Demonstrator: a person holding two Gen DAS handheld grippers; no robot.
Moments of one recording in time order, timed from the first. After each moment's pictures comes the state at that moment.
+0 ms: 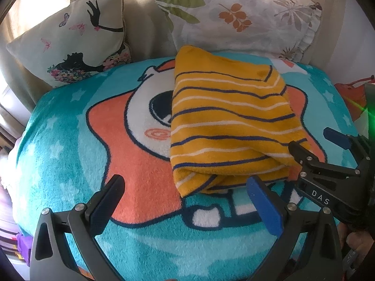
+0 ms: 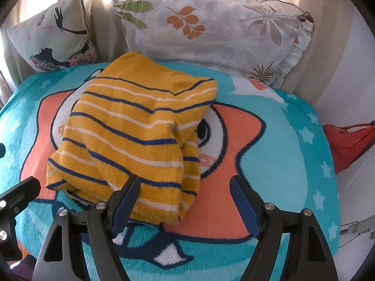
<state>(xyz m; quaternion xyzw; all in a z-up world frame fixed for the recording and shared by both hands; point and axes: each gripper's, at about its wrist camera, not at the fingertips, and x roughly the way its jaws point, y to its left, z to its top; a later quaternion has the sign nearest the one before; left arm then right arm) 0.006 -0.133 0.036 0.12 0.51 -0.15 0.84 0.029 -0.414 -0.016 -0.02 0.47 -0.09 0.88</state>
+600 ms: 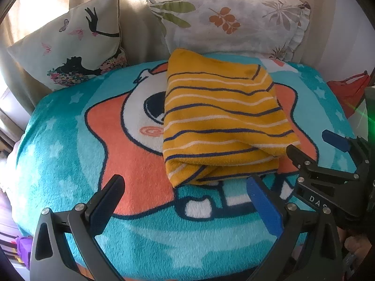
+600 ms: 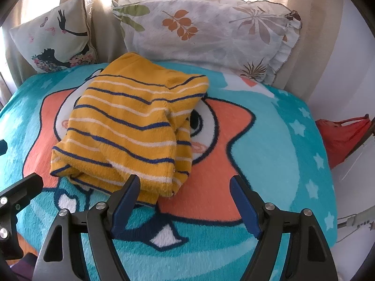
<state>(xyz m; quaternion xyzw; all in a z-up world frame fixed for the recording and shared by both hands) -0.012 -0.134 0.045 0.12 0.50 -0.16 0.85 0.001 -0.413 -0.008 -0.01 0.47 -0.10 0.88</state>
